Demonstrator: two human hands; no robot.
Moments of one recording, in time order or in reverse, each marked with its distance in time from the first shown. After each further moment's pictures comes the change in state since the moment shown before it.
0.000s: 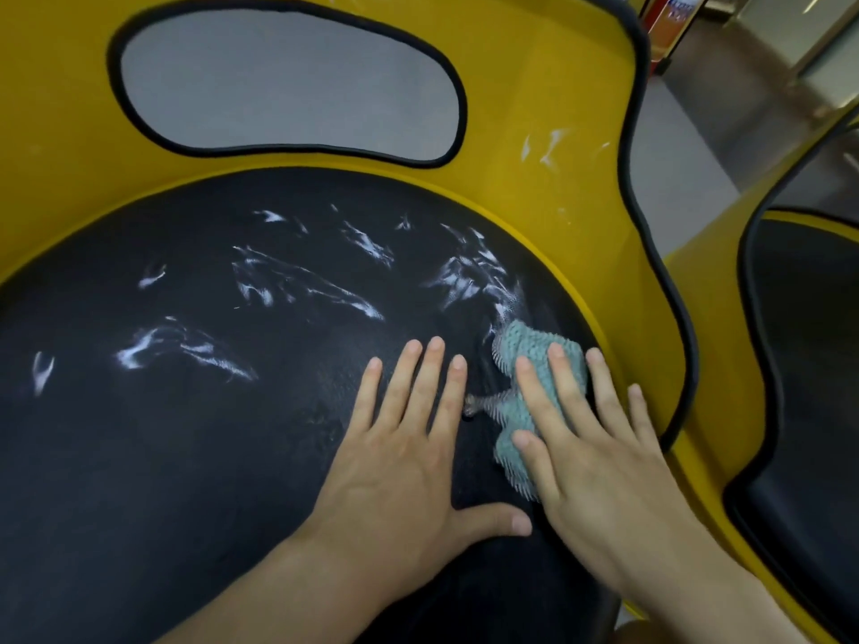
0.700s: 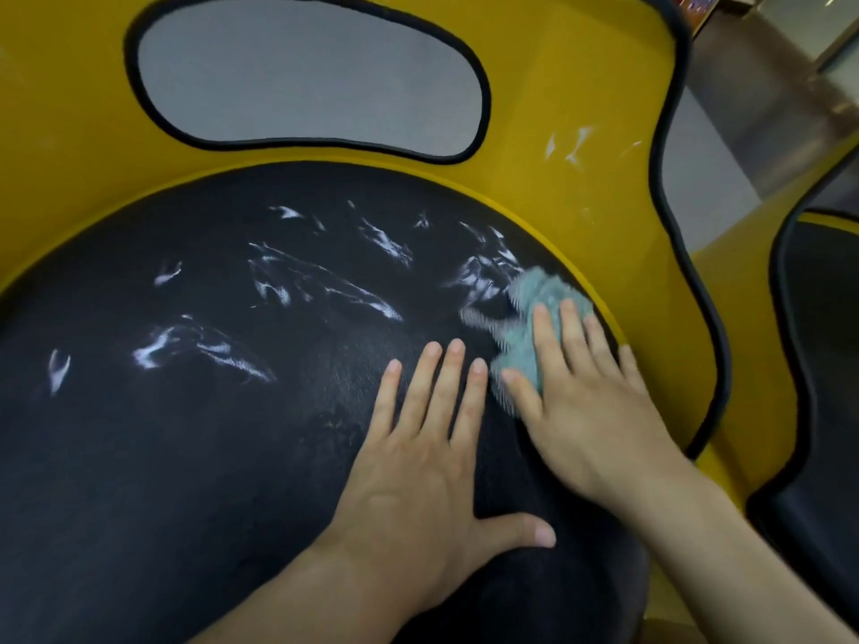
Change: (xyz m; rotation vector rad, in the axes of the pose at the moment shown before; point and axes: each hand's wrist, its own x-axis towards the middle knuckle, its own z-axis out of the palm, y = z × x) left_hand 0.002 0.000 0.002 -0.038 0.010 -0.003; right_hand 0.056 -0.015 -0.021 0.032 -0.115 0.141
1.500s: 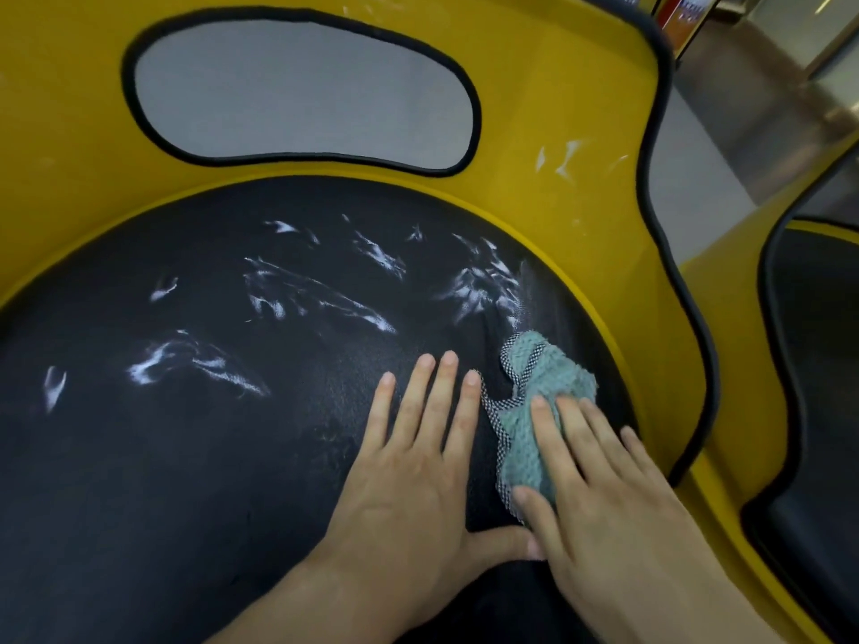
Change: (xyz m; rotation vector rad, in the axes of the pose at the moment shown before) left_hand -0.001 0.000 0.000 0.011 -0.011 -0.004; right_hand -0.065 0.011 0.021 -0.038 0.019 -0.145
